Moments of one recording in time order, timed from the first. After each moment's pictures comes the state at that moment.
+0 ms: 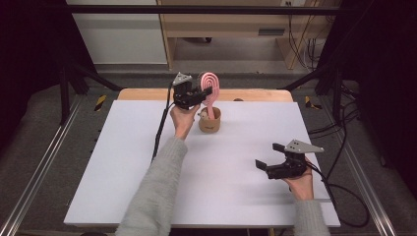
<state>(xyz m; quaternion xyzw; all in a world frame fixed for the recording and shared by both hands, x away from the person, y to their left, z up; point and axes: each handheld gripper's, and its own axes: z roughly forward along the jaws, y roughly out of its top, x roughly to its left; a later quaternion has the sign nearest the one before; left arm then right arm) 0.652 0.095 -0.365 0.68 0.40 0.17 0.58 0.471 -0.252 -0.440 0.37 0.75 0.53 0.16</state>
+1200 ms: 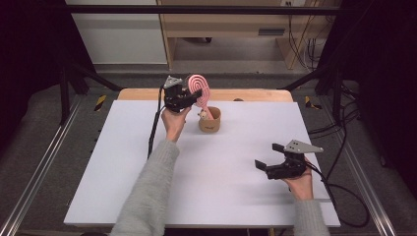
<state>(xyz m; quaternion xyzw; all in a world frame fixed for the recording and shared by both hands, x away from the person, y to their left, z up) 0.650 0.123 -0.374 0.68 0.43 0.19 0.57 0.471 -0.251 -0.441 0.37 0.75 0.53 0.16</state>
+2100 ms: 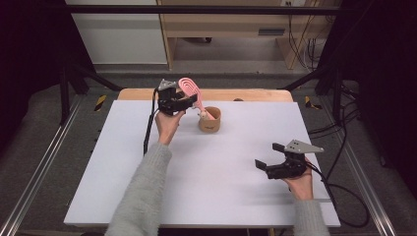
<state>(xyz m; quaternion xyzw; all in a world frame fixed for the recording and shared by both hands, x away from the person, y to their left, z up) 0.645 0.142 -0.382 0.69 0.45 0.19 0.54 0.471 -0.252 -0.440 0.37 0.75 0.53 0.17</state>
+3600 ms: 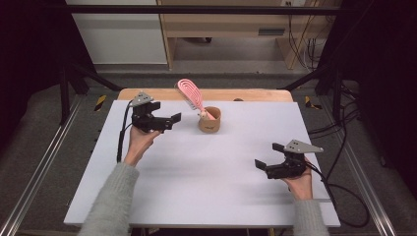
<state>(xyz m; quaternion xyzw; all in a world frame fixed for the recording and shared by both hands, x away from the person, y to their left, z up) 0.565 0.201 -0.359 0.73 0.38 0.19 0.54 0.471 -0.251 -0.441 0.37 0.75 0.53 0.17</state>
